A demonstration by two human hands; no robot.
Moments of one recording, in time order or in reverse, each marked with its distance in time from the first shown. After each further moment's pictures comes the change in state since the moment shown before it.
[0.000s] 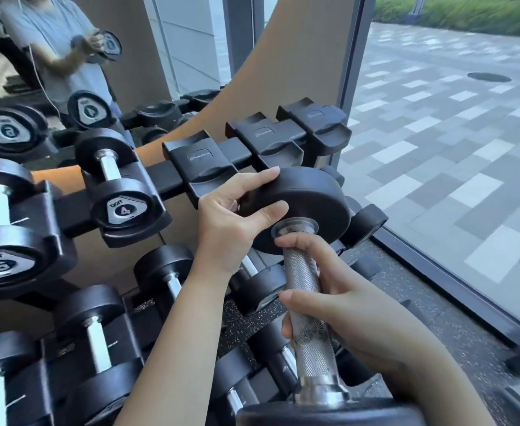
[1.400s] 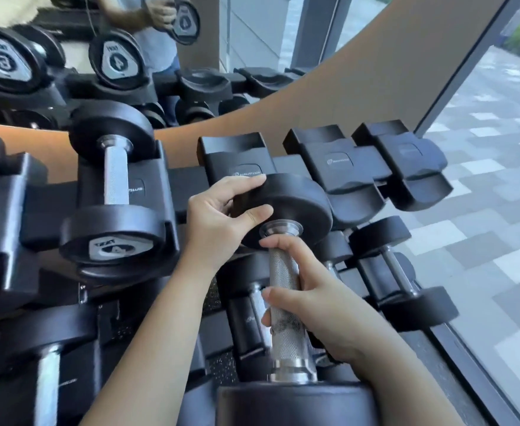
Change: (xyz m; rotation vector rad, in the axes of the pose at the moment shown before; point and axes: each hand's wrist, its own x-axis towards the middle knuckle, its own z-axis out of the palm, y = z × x) left_hand 0.162 -0.142 -0.135 0.176 0.291 -0.101; right_hand 0.280 -0.008 -0.024 -0.315 -0.087 0.165
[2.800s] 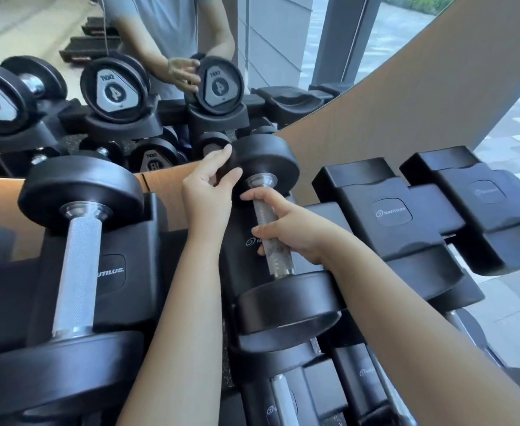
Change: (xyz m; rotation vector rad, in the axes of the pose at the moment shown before) left_hand 0.198 -0.119 -0.022 0.084 0.343 -0.009; right_hand 0.257 -0.044 -0.068 -0.193 -0.128 -0.056
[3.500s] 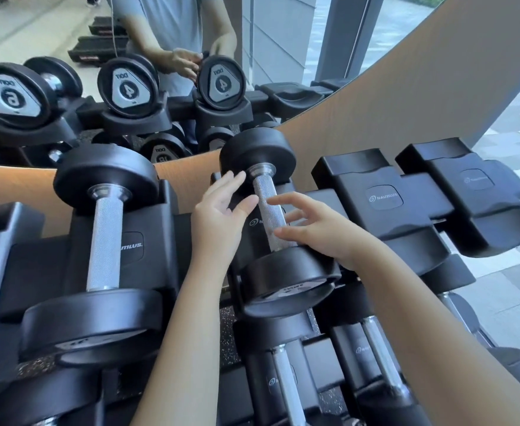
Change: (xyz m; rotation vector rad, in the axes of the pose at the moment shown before) left_hand -0.076 0.038 -0.022 0.068 -0.128 -0.119; right_hand -0.055 0.011 -0.004 -0.199 0.128 -0.102
